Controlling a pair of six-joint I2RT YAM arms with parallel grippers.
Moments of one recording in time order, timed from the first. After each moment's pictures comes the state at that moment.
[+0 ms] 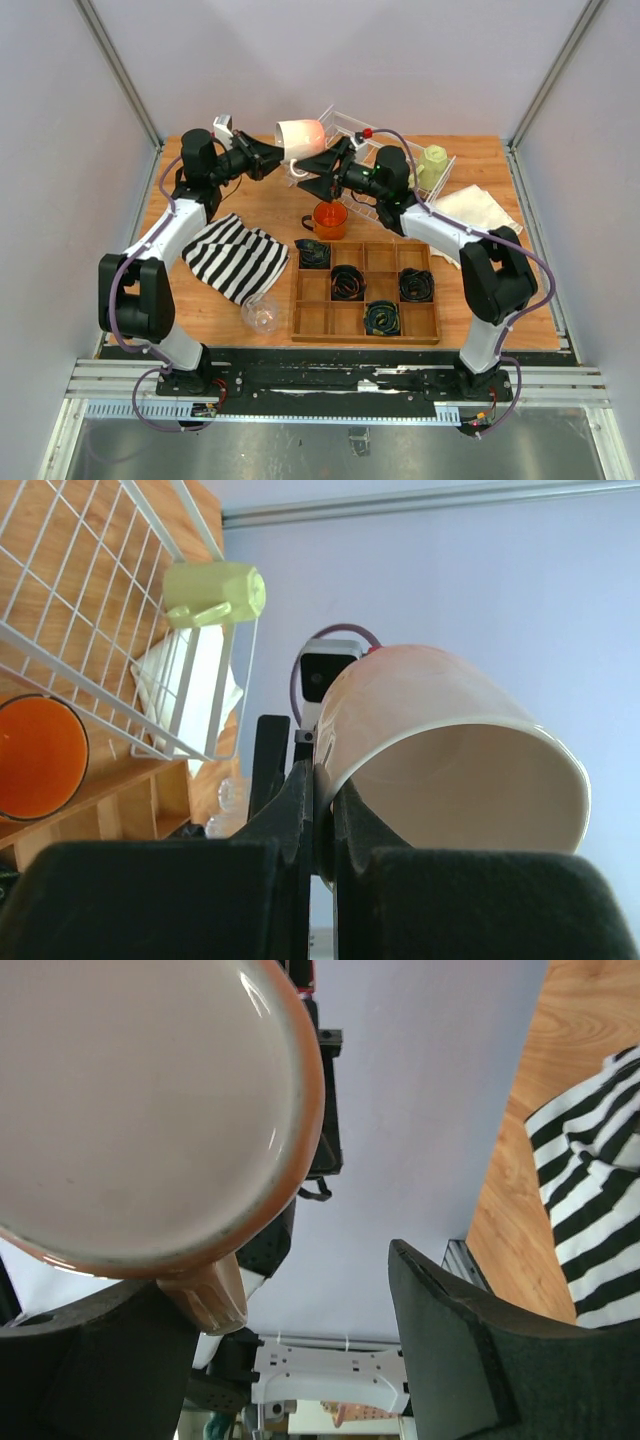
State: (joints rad) left arm -0.13 1.57 1.18 0.32 0.73 -1.35; right arm 0.53 1.78 1.24 0.60 -0.64 1.51
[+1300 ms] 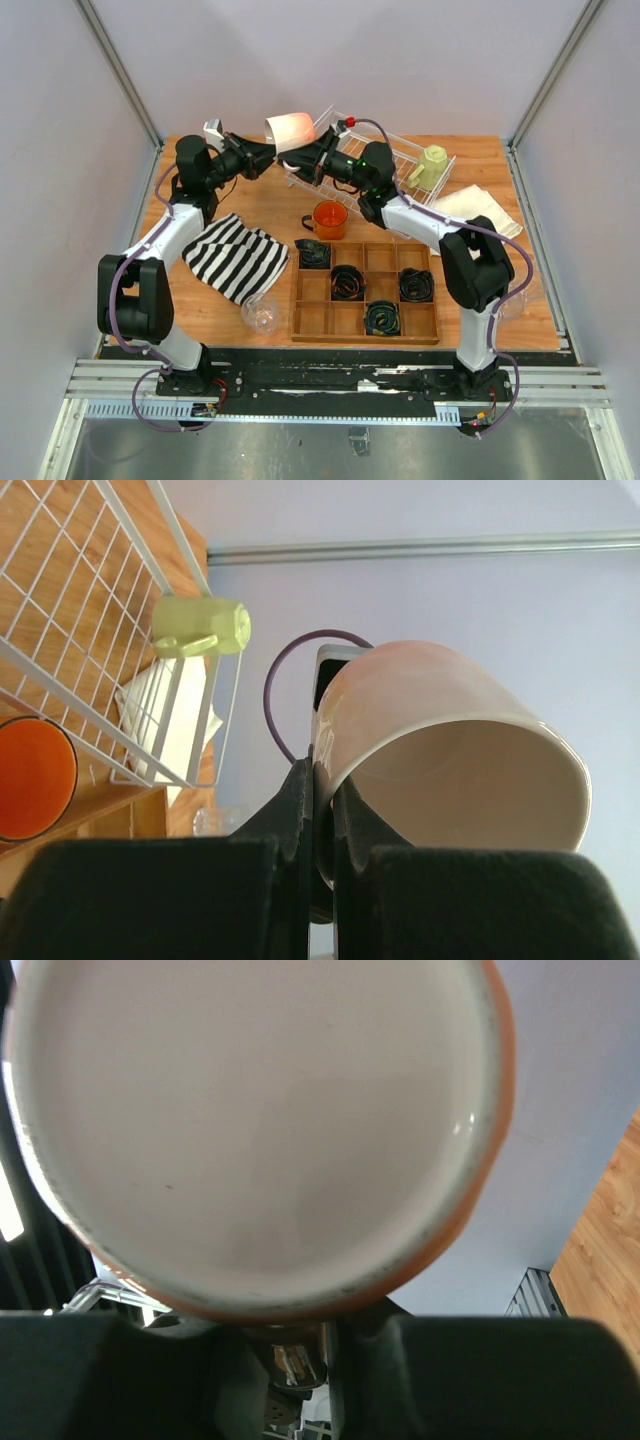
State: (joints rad) left arm -0.11 1.56 1.11 0.45 0.67 -1.46; right arm 0.59 1.94 1.43 0.82 -0.62 1.69
